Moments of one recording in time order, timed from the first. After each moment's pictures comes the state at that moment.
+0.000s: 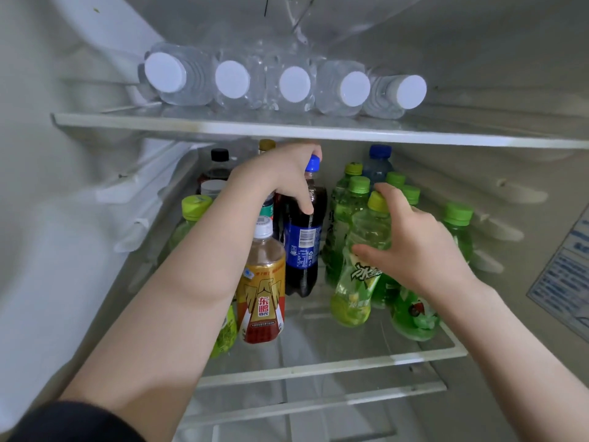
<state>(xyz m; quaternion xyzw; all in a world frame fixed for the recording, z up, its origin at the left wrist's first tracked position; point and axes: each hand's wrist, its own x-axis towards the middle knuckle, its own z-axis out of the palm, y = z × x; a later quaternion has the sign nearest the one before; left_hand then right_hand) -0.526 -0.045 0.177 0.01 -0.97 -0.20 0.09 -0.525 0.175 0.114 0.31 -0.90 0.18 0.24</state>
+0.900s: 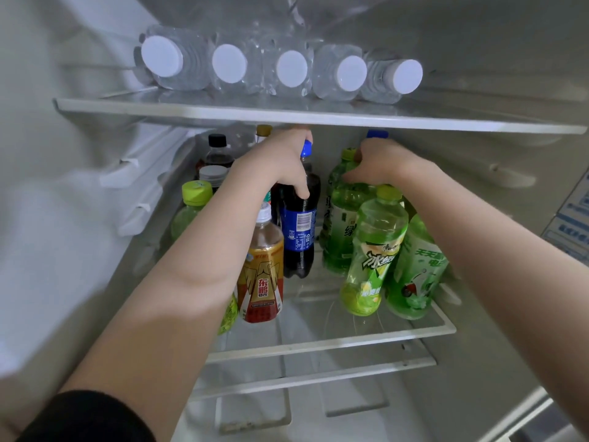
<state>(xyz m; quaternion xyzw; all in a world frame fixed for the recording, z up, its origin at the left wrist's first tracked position) -0.516 -0.035 0.175 0.07 -0.97 -0.22 0.13 -0.600 0.117 0.183 0.28 -0.95 0.09 0.05</state>
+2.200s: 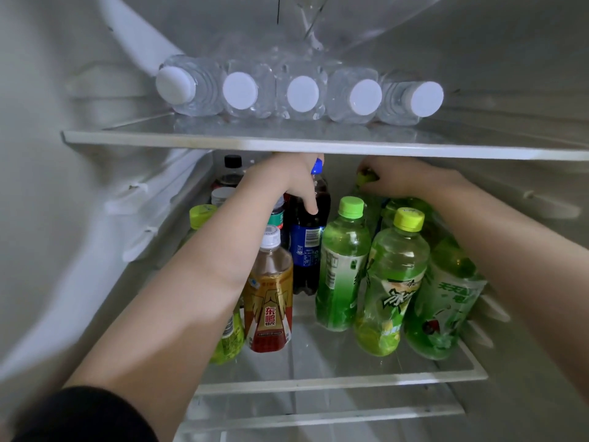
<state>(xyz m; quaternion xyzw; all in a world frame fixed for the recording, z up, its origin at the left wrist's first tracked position) -0.536 -0.044 0.186 0.11 -0.98 -0.14 0.07 -0.654 0.113 0.182 0.42 -0.90 0.05 0.11</state>
